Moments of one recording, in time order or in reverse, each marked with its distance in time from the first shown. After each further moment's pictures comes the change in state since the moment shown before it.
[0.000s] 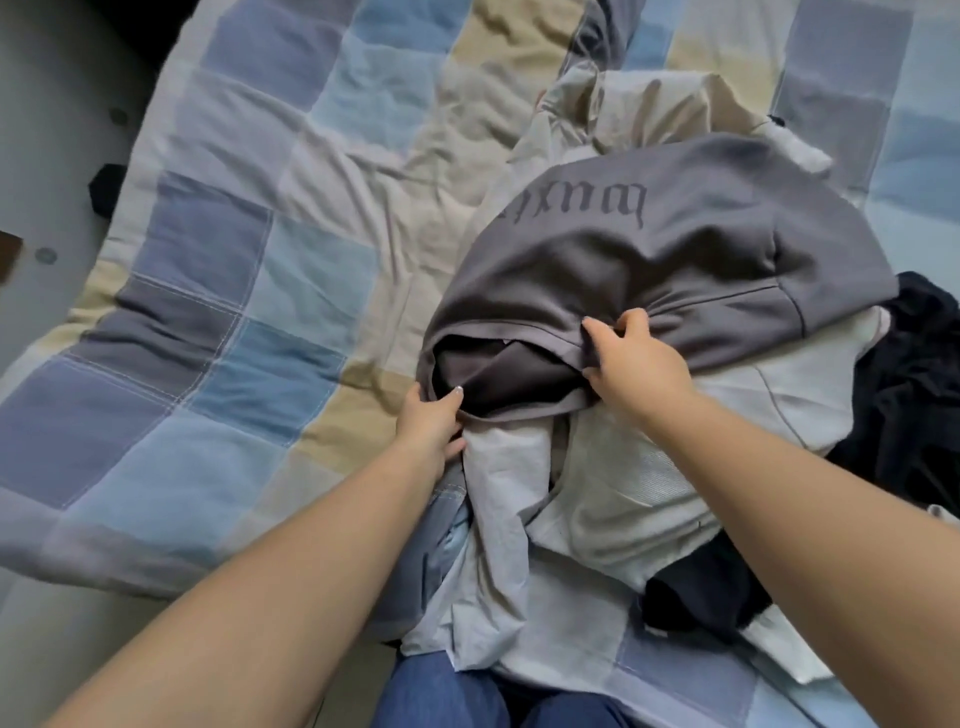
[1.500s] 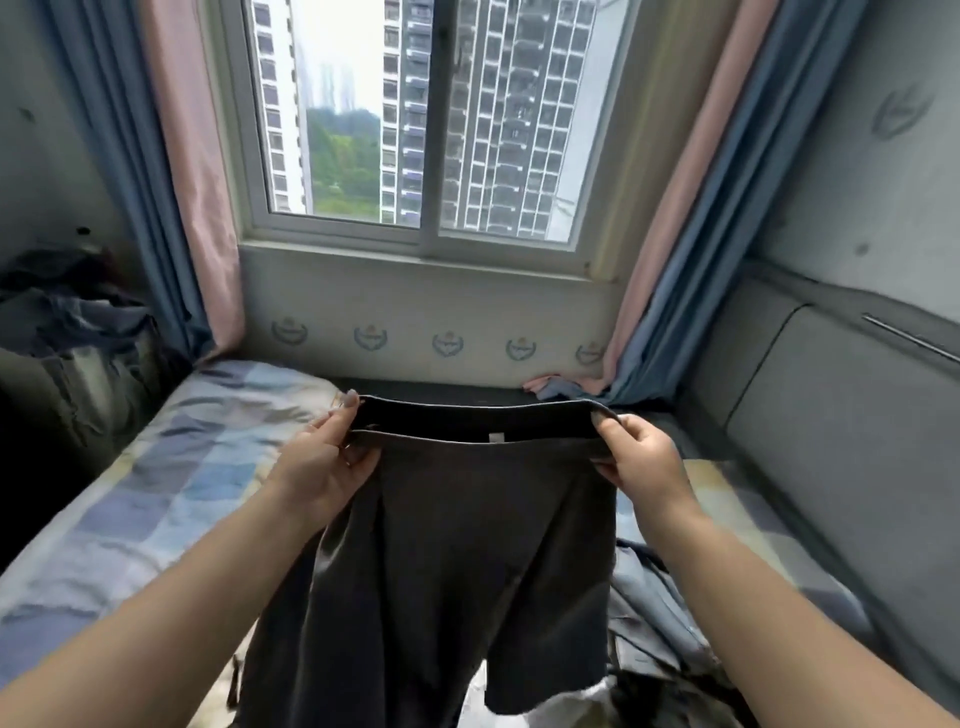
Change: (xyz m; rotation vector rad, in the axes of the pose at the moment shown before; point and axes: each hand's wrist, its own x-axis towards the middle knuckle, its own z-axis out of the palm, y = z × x) left_hand -0.594 0.128 0.012 -0.327 -0.898 0.615; right_hand -0.517 0.127 -0.408 1.325 0.932 0.141
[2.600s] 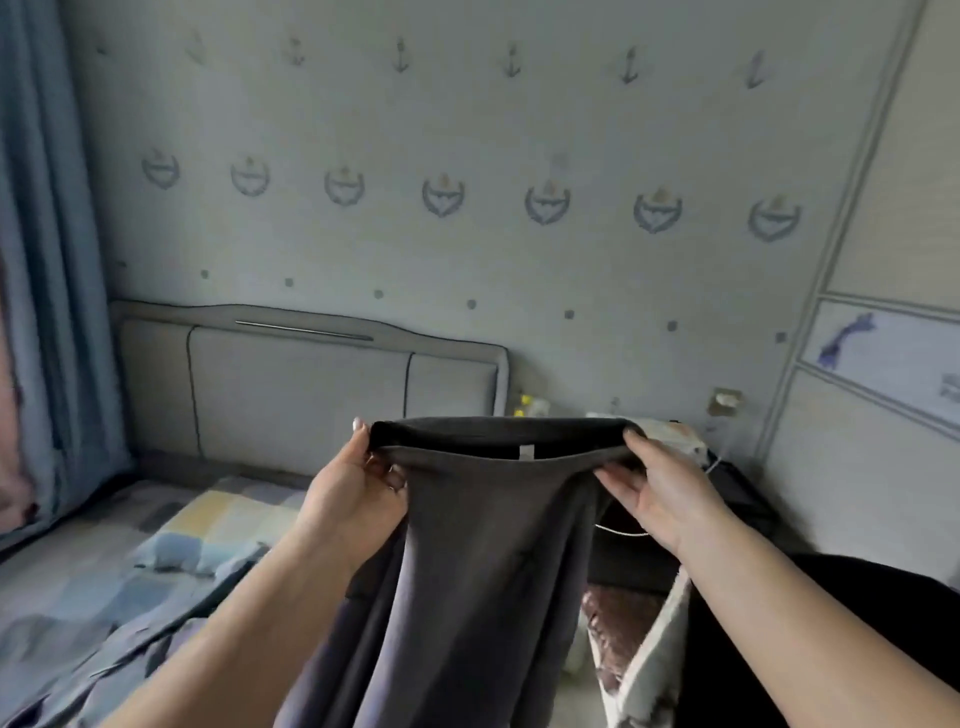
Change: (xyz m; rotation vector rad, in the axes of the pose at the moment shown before) left_hand -0.236 -0.095 0.239 -0.045 -0.904 -0.957; right_hand -0.408 -0.124 -0.183 0.587 1.327 -0.126
